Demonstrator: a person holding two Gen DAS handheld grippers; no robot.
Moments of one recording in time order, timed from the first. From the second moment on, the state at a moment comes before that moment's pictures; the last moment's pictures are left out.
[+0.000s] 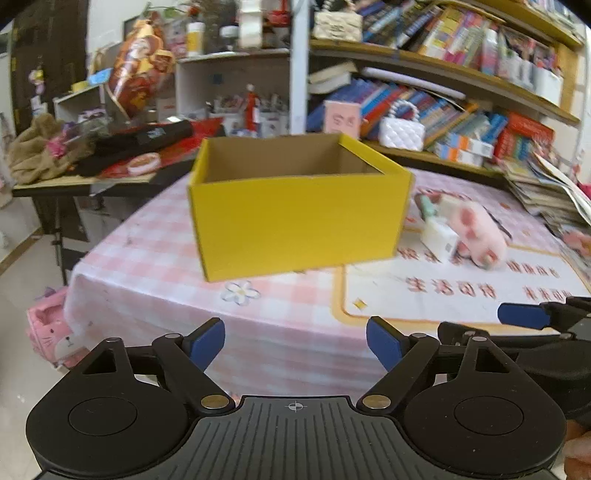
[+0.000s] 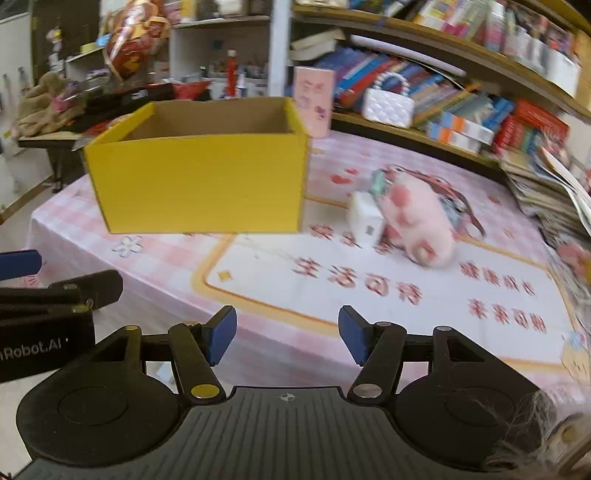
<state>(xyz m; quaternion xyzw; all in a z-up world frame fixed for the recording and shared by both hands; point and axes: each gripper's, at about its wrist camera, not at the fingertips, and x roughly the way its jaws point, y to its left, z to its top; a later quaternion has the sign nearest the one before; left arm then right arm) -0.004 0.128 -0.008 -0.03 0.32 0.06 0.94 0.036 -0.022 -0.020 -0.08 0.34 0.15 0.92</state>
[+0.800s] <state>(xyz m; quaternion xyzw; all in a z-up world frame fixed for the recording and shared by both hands) 0.050 0.027 -0.019 0.01 0.35 -0.08 0.93 0.039 -0.136 -0.024 -0.03 0.37 -0.02 0.93</state>
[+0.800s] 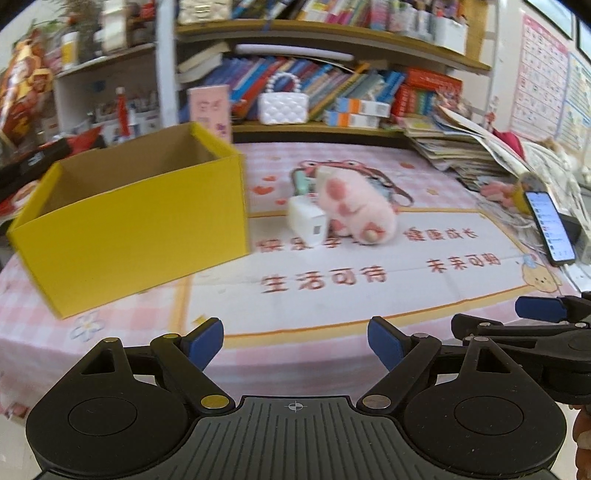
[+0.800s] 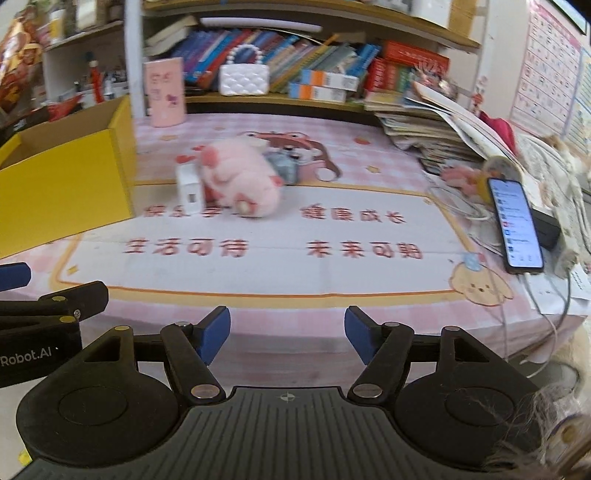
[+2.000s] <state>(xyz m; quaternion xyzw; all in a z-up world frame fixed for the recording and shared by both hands) 0.171 -0.021 -0.025 0.02 0.37 0.02 0.93 0.242 -0.151 -0.017 -0.06 0.35 0.22 0.91</state>
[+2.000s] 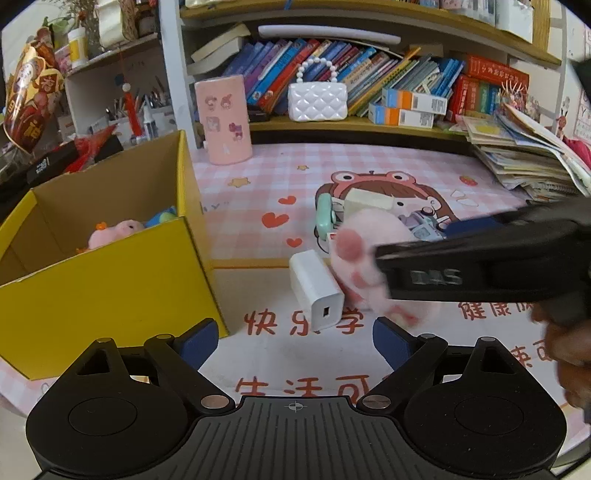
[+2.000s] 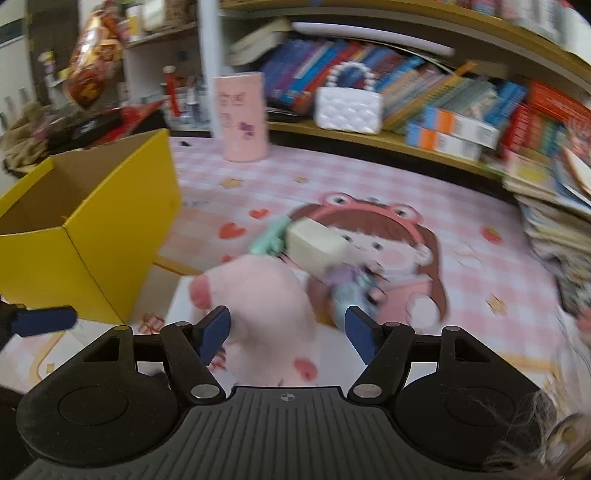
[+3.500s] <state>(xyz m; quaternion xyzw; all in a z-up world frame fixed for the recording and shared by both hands) 0.160 0.006 -0.014 -0.07 0.36 0.05 0.93 0.219 -0.183 -0.009 0.00 0.40 0.20 0.89</state>
